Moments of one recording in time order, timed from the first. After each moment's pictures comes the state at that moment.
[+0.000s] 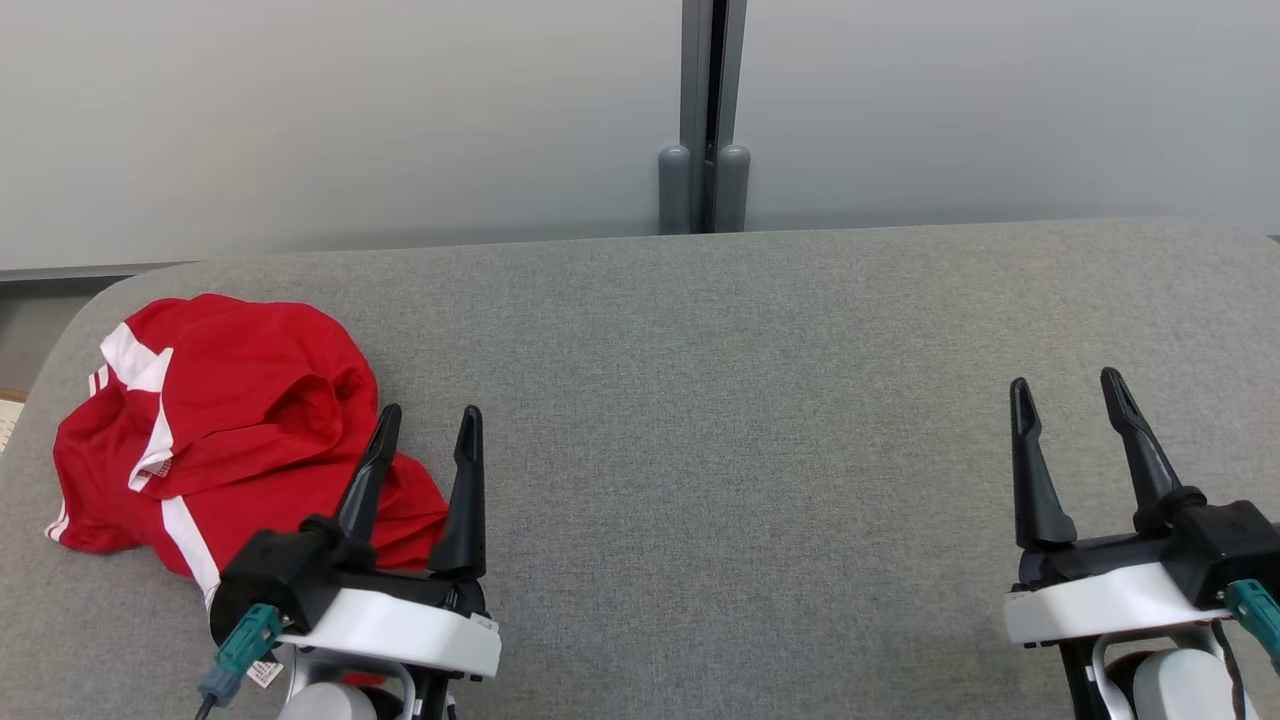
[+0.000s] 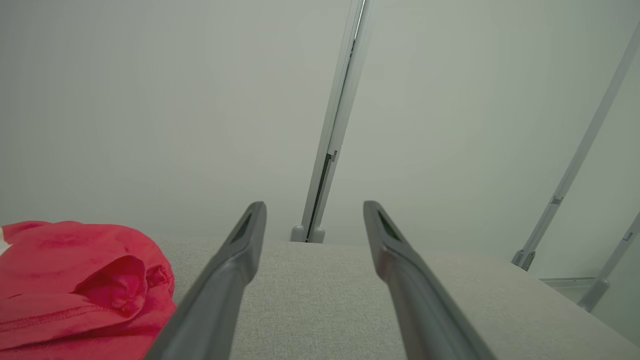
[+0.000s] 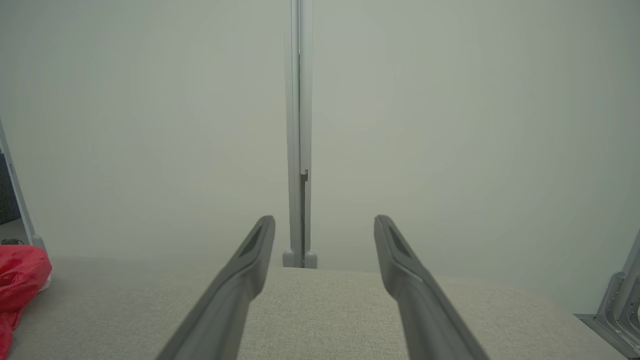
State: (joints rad) left arm -0.07 0.05 -0.20 0.03 -0.36 0.00 -0.20; right arm -0.10 -0.05 0.02 0.07 0.05 0.13 -0.19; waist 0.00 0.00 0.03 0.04
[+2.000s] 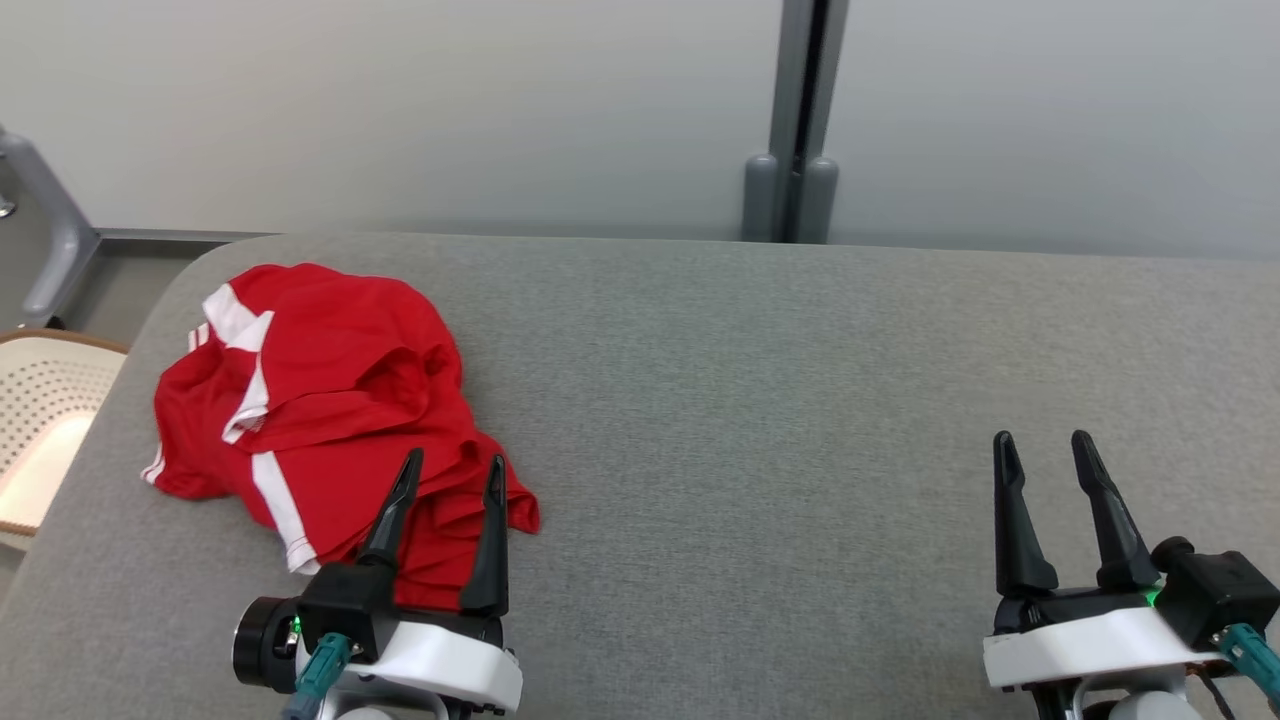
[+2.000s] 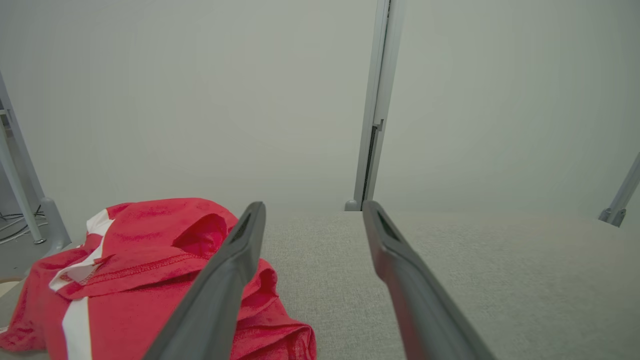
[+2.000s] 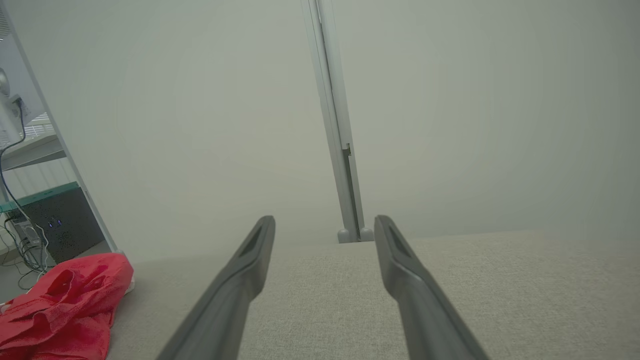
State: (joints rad) left arm -0.07 0.05 -0.26 0.17 -0.22 0.08 -0.26; right arm -0.06 -0.05 0.06 0.17 0.26 0.13 -0.26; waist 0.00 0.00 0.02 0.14
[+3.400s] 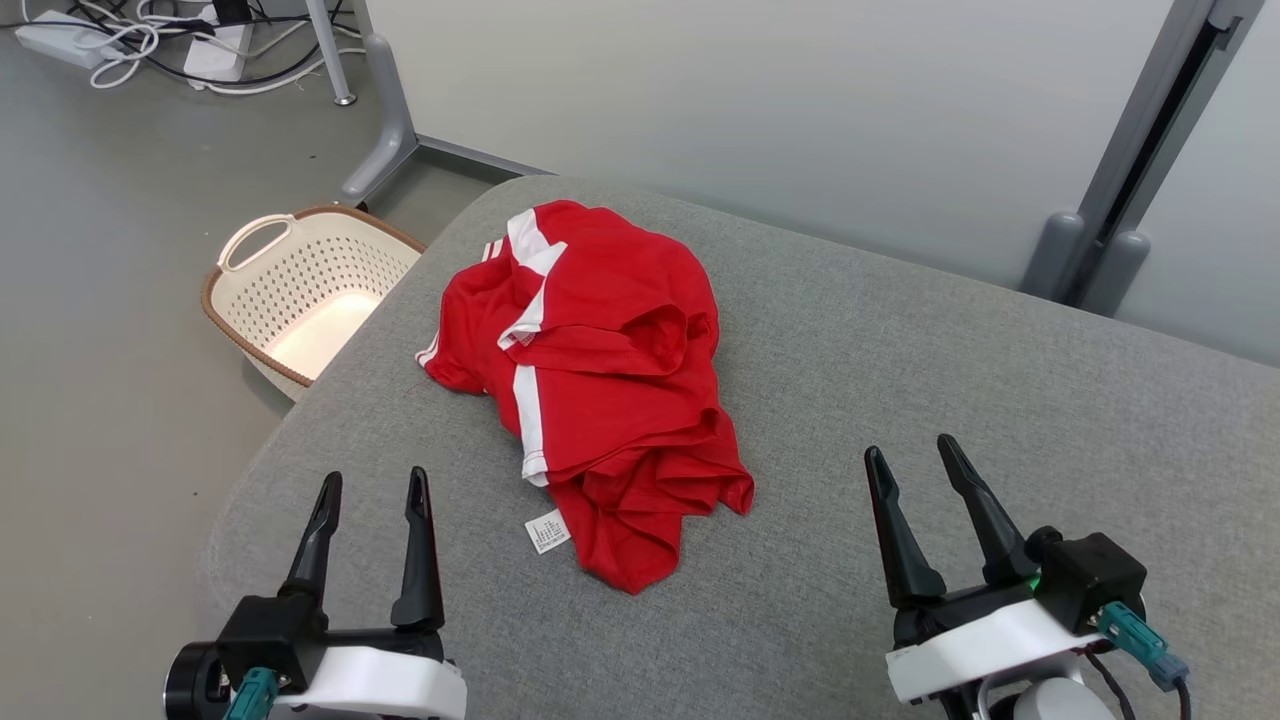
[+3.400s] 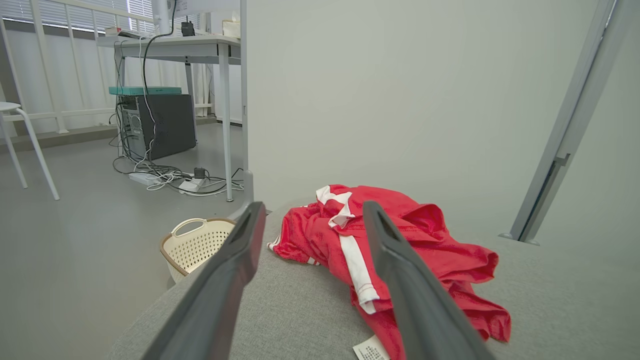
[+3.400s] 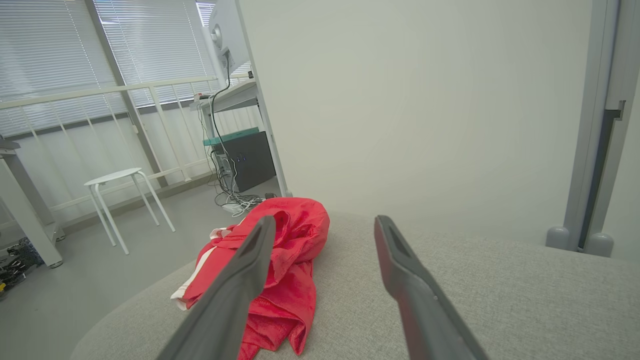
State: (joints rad) left arm 0.01 0.05 -0.16 0.09 -0.23 0.12 -0.26; right arm -0.12 -0.05 0.26 0.26 0.28 0.13 -0.26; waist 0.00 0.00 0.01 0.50
